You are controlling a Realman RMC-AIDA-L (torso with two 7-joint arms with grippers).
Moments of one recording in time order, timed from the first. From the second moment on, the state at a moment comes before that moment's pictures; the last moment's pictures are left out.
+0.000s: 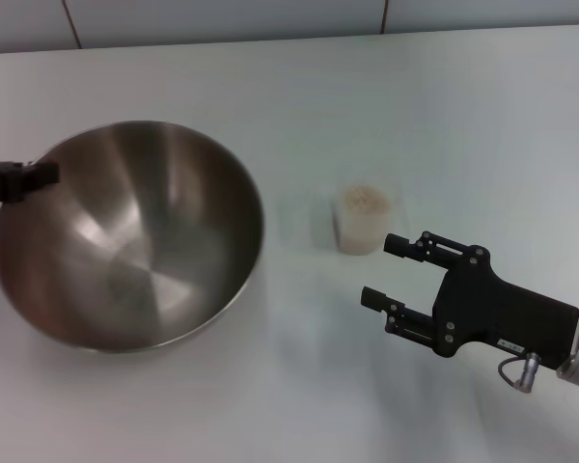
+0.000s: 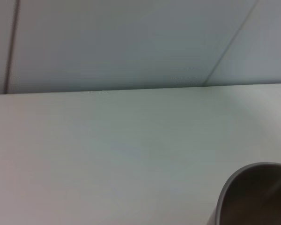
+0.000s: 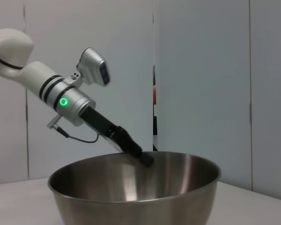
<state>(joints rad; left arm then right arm) -0.42 -2.07 0.75 1.09 2.20 1.41 -2.08 0.43 2.08 0.26 -0.11 -2.64 -1.64 0.46</state>
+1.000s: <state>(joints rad) -0.52 -2.07 0.88 1.12 2.17 1.40 -2.11 0.42 2.08 0.26 -0.11 -2.64 -1.65 0.46</state>
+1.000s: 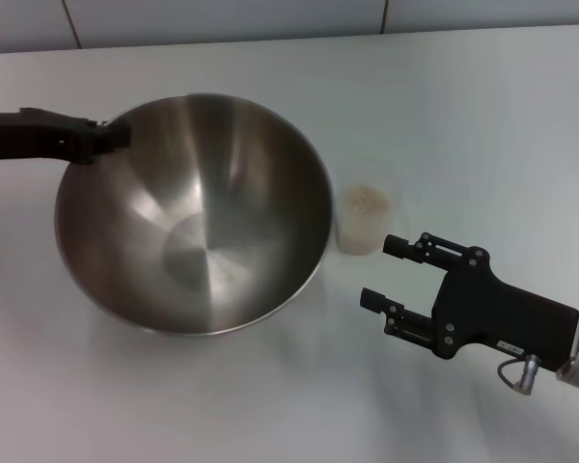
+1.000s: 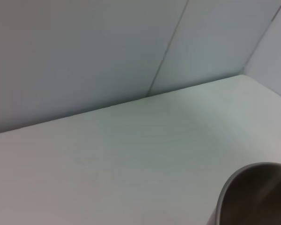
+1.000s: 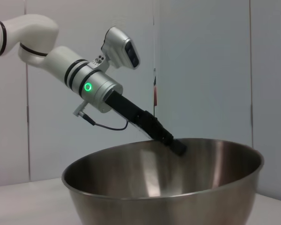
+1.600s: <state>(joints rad) -0.56 -2.07 0.95 1.08 2.16 1.36 -2.11 0.42 2.08 0.26 -0.10 -2.64 -1.65 0.46</state>
